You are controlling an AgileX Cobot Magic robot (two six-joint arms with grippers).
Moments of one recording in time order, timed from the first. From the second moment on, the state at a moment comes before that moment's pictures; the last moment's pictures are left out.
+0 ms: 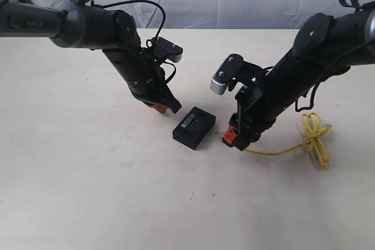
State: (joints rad) left arm -0.47 2.19 -1.51 -0.34 0.71 0.53; right arm 0.37 1.86 -1.03 0.64 0.71 -1.20
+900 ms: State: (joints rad) left arm -0.47 2.19 -1.51 -0.34 0.71 0.53; right arm 0.38 1.97 -1.03 0.61 0.61 -1.24
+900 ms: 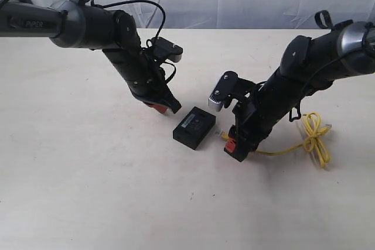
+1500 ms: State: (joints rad) left arm -0.47 2.19 -1.51 -0.34 0.70 0.54; right arm 0.38 1.94 -1.08 0.39 0.74 -1.02
